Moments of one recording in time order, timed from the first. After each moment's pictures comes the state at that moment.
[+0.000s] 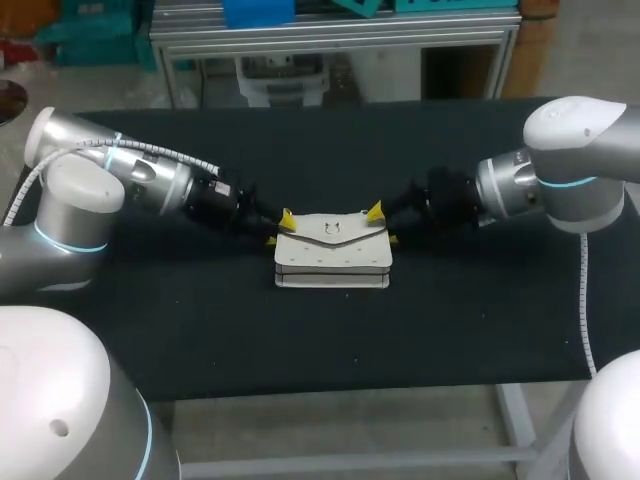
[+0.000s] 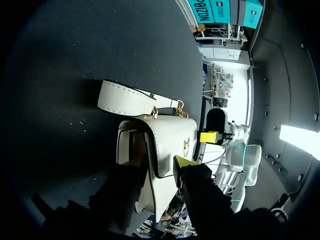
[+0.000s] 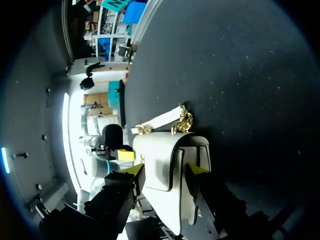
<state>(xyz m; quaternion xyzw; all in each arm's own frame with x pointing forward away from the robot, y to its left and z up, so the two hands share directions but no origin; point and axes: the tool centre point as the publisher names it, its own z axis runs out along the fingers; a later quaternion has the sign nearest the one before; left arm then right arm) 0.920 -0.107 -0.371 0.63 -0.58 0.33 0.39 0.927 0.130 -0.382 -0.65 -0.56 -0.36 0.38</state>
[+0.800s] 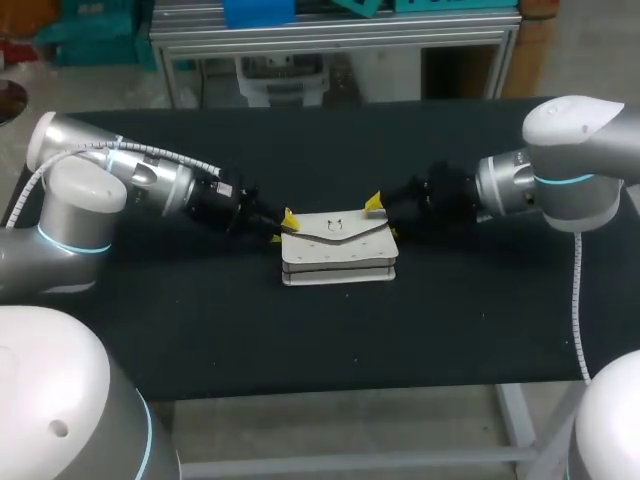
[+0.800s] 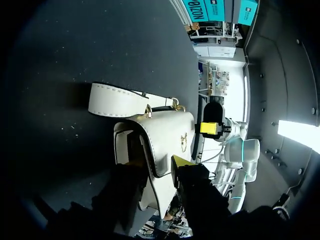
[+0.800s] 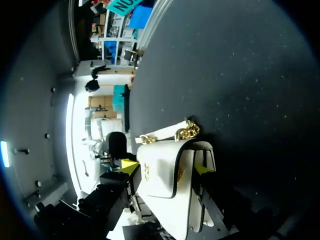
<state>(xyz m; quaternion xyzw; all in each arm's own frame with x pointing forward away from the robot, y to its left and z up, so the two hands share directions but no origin) 0.921 -0.112 -0.366 0.61 -0.59 0.35 0.39 0.946 0.130 -0.378 -0.64 -0.55 -0.40 0.36</state>
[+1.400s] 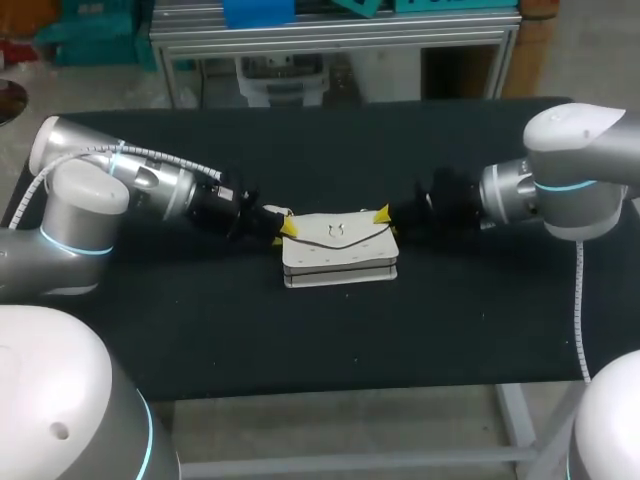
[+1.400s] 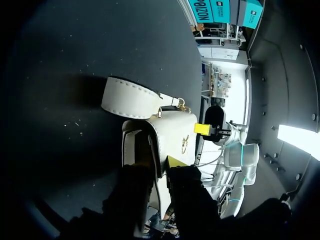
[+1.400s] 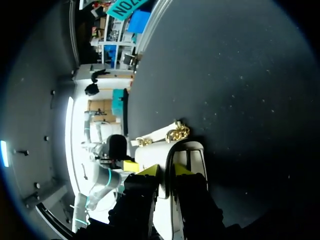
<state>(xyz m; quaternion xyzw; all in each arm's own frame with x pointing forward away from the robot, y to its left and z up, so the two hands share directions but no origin) 0.920 -0.111 -0.378 0.63 -0.58 0.34 0.39 0.944 0.122 -0.389 -0.65 -0.54 -0.40 0.35</state>
